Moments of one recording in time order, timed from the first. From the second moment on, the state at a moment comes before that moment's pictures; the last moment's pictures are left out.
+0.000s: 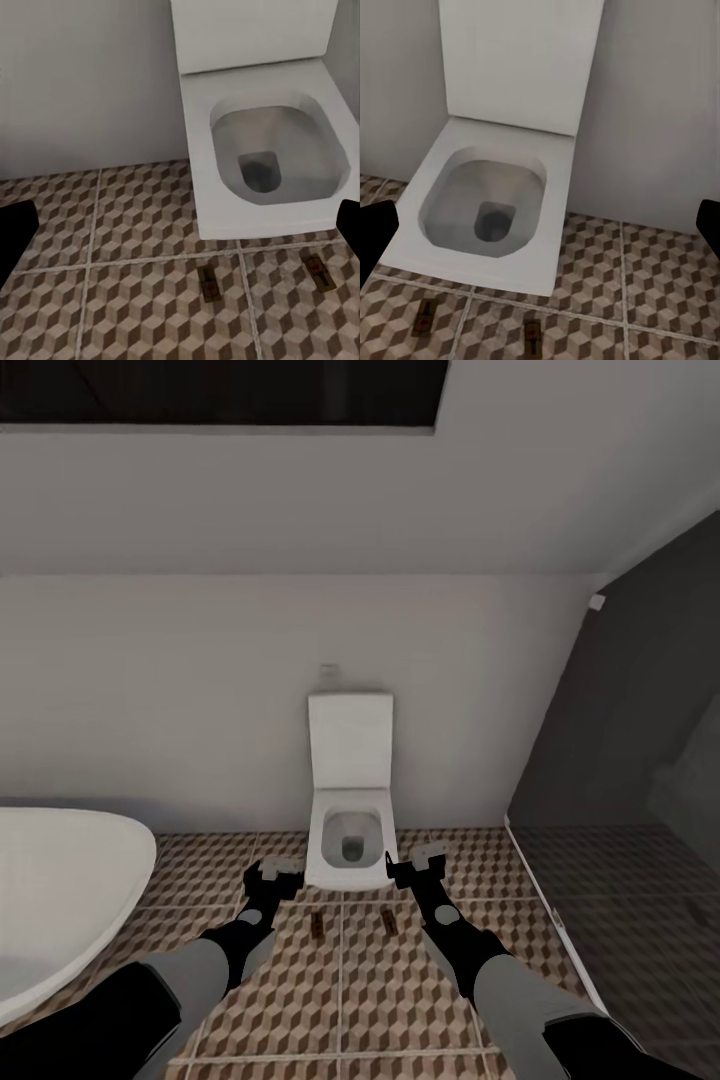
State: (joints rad) left arm -0.89 -0.12 -0.67 0.03 0.50 -0.40 0.18; right arm -0.79 0.17 0.09 -0.24 0.20 -0.38 -0.13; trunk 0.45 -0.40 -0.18
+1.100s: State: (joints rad) left arm -0.89 -0.12 -0.67 0.03 0.50 -0.40 0.18; right arm -0.79 0.17 0.09 -0.24 0.20 -0.38 -0.13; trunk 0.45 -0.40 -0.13
